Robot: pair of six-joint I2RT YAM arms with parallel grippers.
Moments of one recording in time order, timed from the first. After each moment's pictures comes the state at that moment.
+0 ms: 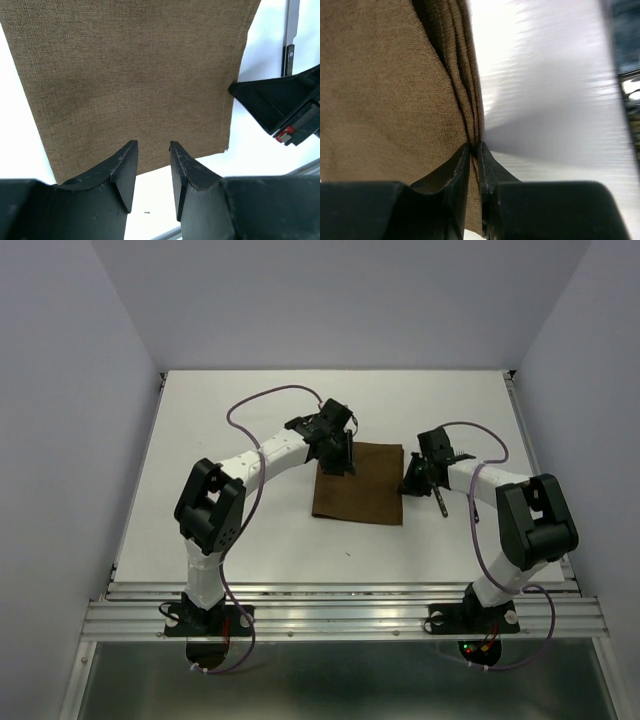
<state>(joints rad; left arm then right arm) -0.70 1.94 1.56 -0.61 0.09 -0.69 0.26 1.66 0.91 -0.28 -0.11 0.66</state>
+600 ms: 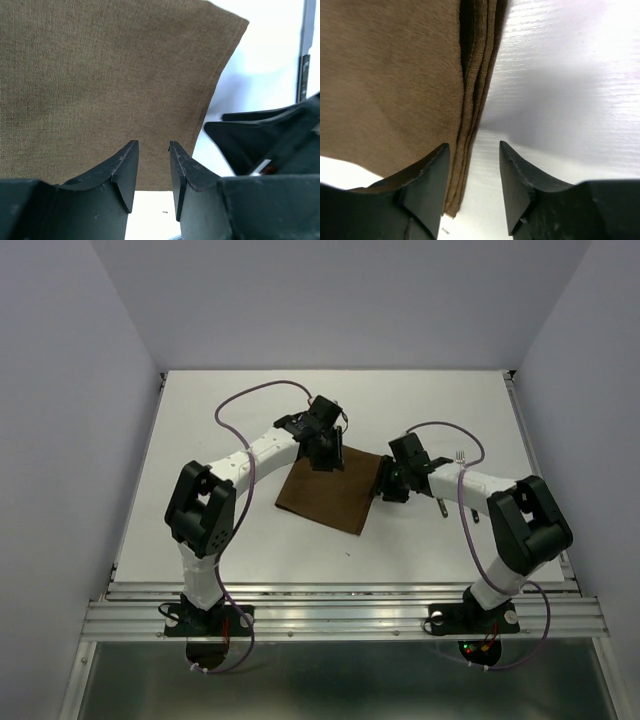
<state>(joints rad) -0.66 1.87 1.52 -0.62 0.04 -0.64 0.47 1.67 0.93 -0.25 -0.07 0.73</state>
